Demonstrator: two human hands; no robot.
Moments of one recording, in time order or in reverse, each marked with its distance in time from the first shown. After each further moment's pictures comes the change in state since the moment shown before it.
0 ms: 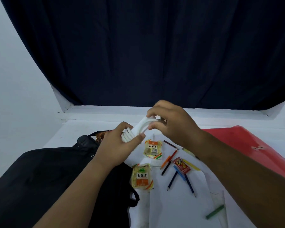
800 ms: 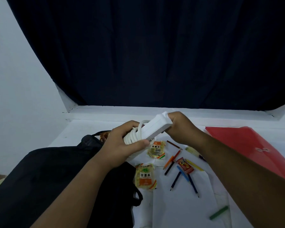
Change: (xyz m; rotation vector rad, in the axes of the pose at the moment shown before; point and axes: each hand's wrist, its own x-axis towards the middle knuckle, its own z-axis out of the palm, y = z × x) left_hand -0.006 0.009 -0.014 -0.337 -0.236 0.209; right_hand 0.000 0.026 0.015 0.296 -0.126 0.329
